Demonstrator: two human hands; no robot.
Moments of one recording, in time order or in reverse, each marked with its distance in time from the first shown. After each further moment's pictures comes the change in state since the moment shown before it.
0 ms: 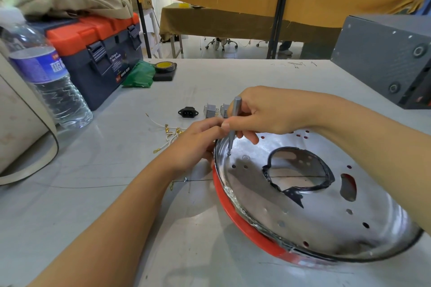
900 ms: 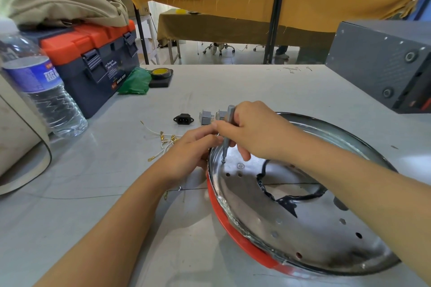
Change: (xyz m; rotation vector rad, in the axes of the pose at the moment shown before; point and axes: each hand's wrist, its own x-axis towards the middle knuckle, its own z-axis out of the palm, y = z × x) left_hand 0.003 -0.003 0.001 -0.055 -0.008 -0.001; right_hand -0.002 -0.002 0.028 0.091 0.268 0.165
